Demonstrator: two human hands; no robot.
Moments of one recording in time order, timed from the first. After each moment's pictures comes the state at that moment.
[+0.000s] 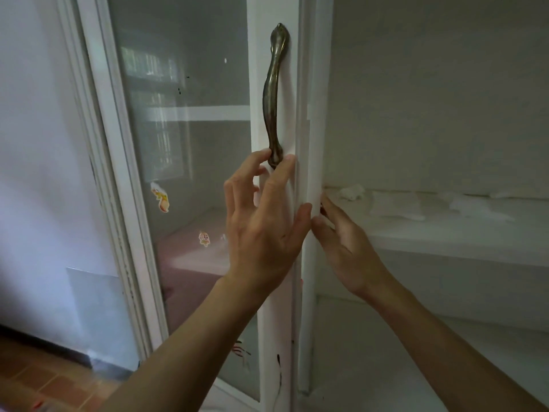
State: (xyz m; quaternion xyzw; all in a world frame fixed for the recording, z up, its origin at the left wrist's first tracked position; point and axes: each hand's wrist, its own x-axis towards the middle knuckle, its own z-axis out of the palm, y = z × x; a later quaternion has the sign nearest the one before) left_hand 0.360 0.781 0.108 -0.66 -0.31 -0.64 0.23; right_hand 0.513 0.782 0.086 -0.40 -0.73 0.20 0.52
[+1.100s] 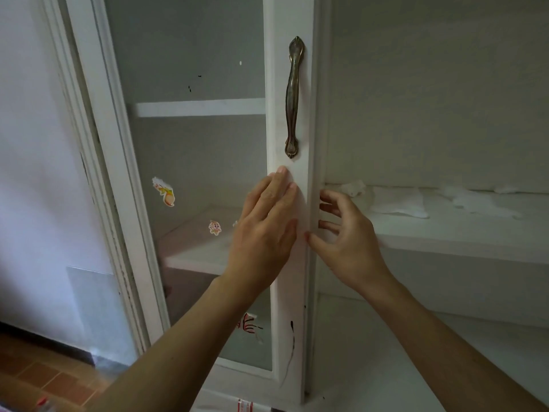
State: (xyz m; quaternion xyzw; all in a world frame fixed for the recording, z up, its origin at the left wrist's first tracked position) left_hand 0.354 0.827 0.077 -0.74 -0.31 -0.54 0.23; right_hand 0.515 0.799 0.085 -0.42 -0.69 0.11 0.58
